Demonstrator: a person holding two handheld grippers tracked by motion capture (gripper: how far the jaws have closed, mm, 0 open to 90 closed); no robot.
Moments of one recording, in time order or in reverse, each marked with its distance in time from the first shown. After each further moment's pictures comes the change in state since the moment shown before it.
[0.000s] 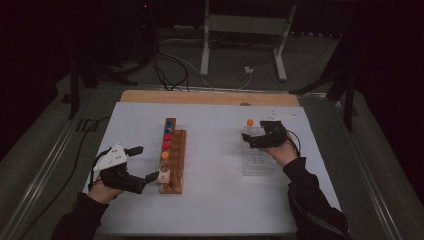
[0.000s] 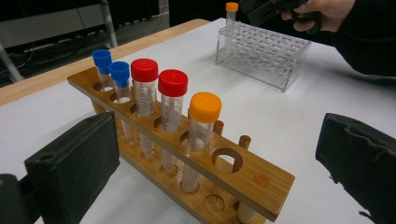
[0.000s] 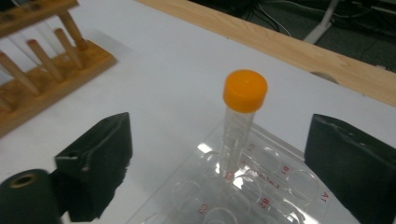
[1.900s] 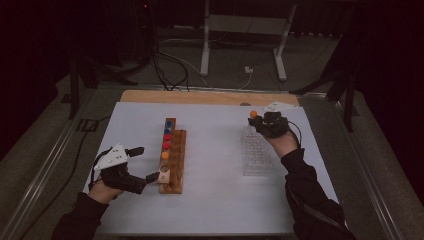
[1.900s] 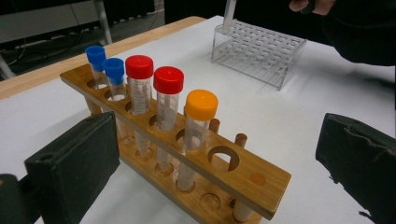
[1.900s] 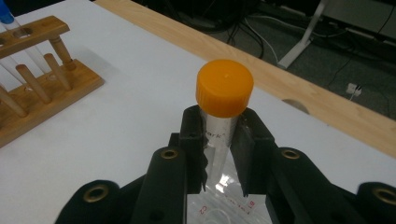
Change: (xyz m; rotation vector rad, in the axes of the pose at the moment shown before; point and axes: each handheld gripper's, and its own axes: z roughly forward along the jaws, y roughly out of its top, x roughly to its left) left arm 0.001 0.001 0.000 0.001 -0.020 -0.009; right arm -0.001 0.031 -0.014 -0.042 -0.055 -0.059
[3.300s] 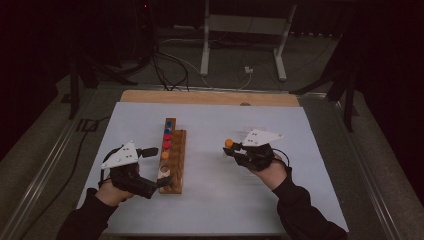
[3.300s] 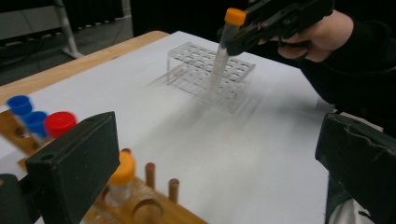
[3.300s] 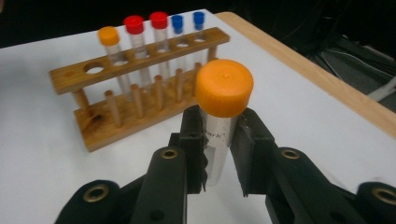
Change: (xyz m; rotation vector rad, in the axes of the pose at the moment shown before) left arm -0.038 0.040 0.008 0.001 -0.121 0.008; right arm 0.110 -0.010 -0.043 -0.059 0.266 -0.191
